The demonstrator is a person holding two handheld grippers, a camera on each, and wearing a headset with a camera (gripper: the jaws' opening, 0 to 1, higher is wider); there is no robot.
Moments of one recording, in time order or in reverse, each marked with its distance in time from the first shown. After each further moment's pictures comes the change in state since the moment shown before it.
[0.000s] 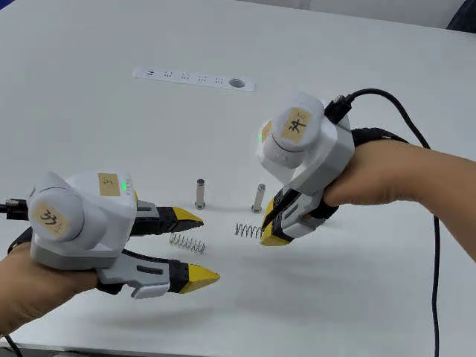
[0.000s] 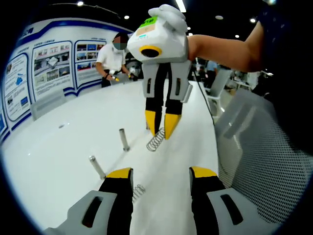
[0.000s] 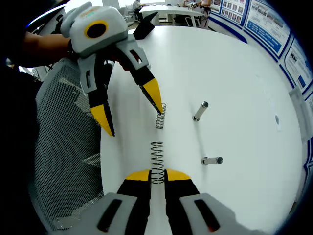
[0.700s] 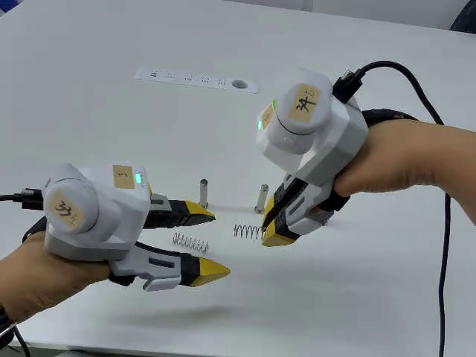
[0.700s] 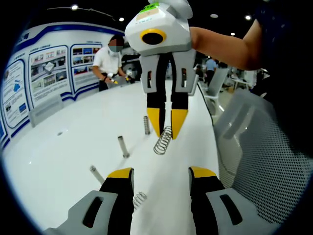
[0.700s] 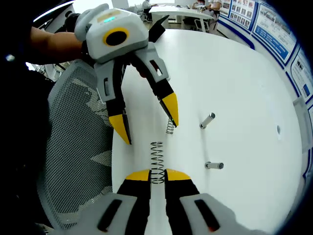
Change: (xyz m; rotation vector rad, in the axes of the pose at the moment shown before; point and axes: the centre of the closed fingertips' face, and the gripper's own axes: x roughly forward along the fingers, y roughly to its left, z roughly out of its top) left arm 0.003 0.000 0.012 0.041 -0.006 -0.011; right arm -0.016 0.014 0.011 -0.051 0.003 0.038
